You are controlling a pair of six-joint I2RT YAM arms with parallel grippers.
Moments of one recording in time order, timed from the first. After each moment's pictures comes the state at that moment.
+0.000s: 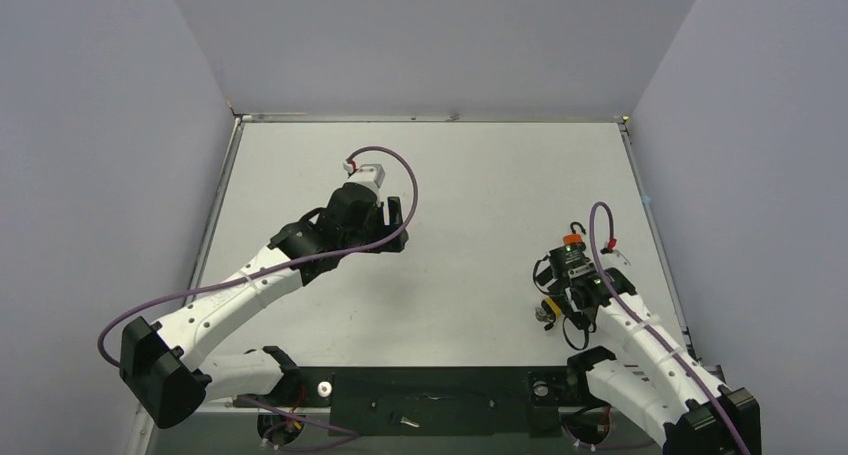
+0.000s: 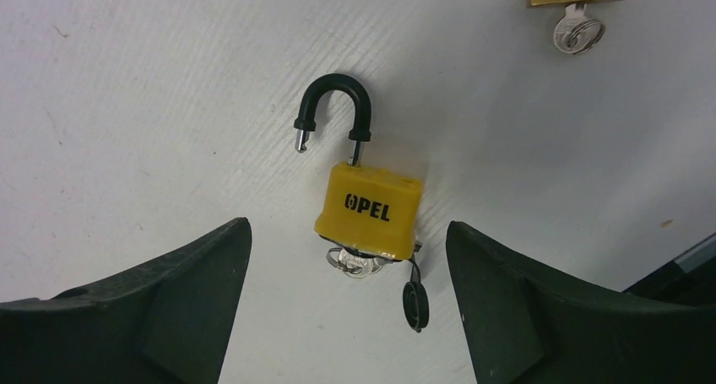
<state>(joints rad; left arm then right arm) -0.74 1.20 1.04 -0.53 -0.19 -0.59 0.35 0.85 0.56 -0.93 0.41 1.19</state>
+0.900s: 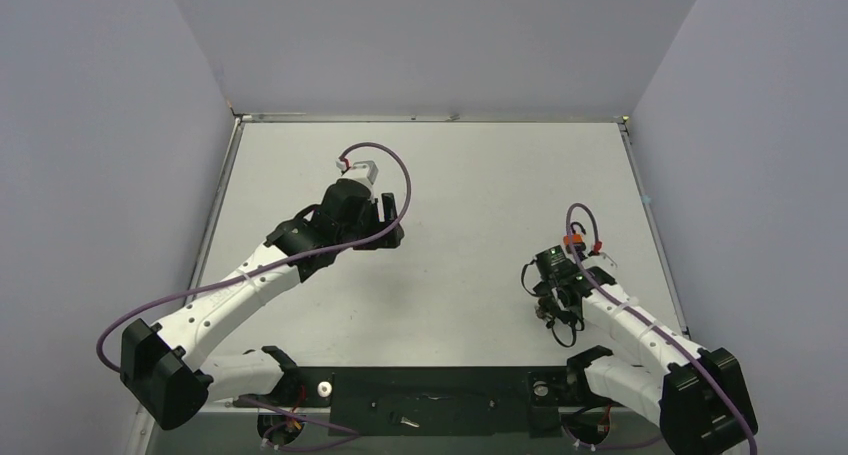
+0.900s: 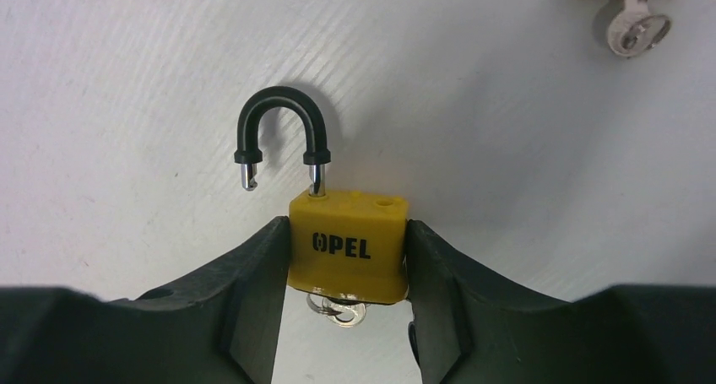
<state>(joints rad) -0.70 1.19 1.04 -0.54 -0.17 -0.60 0.38 1.02 0.47 -0.74 0.43 1.24</state>
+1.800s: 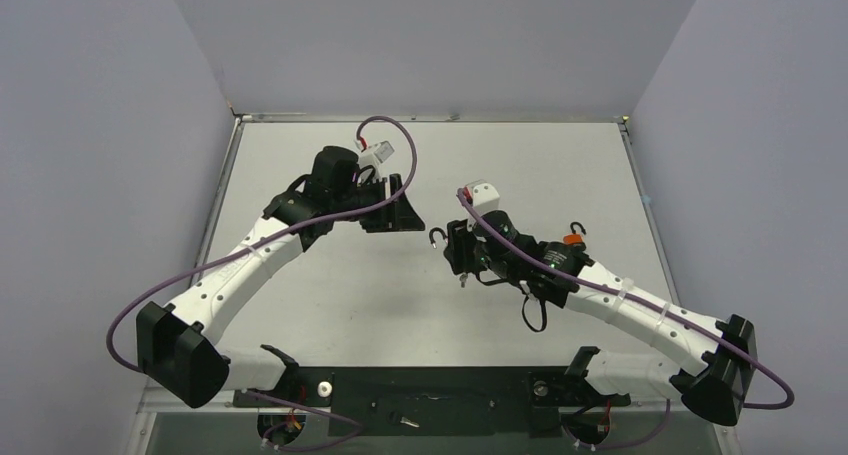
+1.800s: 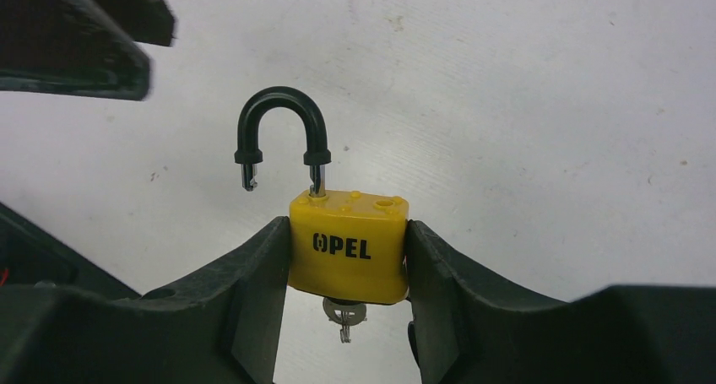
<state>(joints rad) -0.55 1.30 1.18 -0.51 0.45 -0.62 0.93 1.14 0.95 -0.48 0.29 0.42</state>
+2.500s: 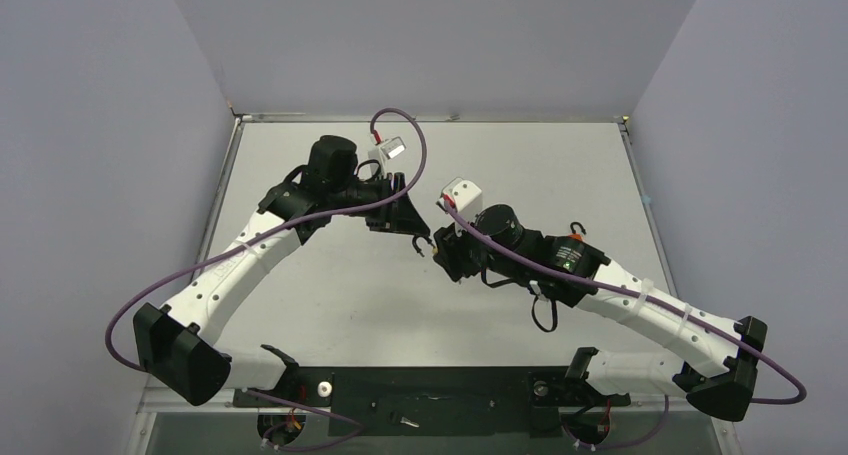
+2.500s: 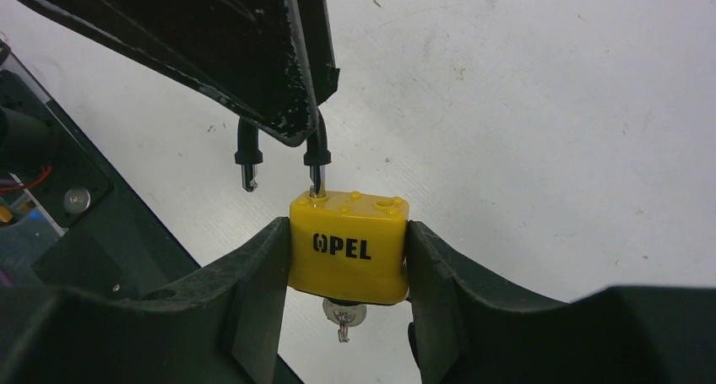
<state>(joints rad) -0.55 1.33 1.28 -0.56 0.73 -0.57 1.02 1.13 1.16 -0.59 0.15 0.17</state>
